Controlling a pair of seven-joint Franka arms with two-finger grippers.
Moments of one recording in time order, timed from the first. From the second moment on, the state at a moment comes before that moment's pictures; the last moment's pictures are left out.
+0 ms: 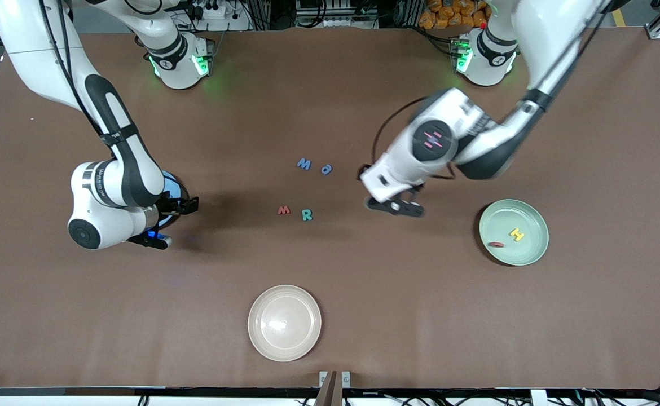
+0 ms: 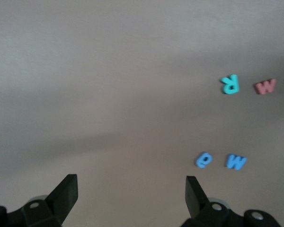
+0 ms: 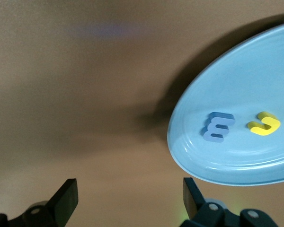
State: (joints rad) left arm -0.02 0.56 -0.78 -1.63 0.24 1.98 -0.69; right arm 0.02 0.56 0.07 -1.79 0.18 1.79 0.23
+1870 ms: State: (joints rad) left arm -0.64 0.83 -0.50 -1.54 0.51 2.37 -1.14; right arm 0.06 0.56 0.07 -1.78 0.18 1.83 0.28
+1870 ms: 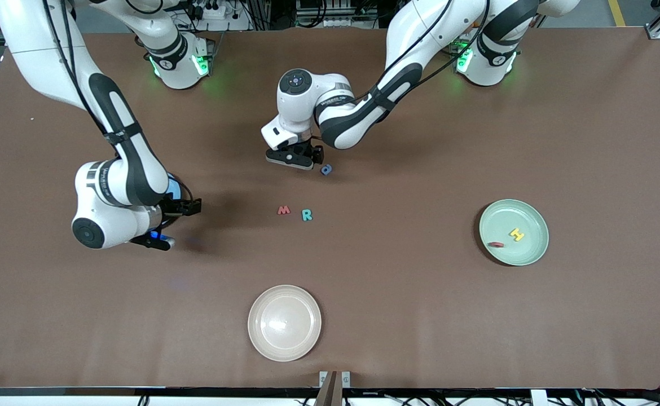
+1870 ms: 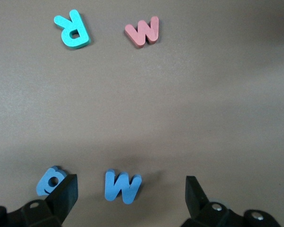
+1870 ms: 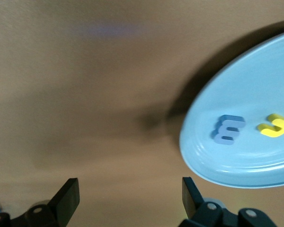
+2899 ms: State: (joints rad) left arm -0.65 0.87 -0.50 -1.54 0.48 2.37 -1.20; right arm 0.14 0.56 0.07 -1.77 0.23 1.86 0.45
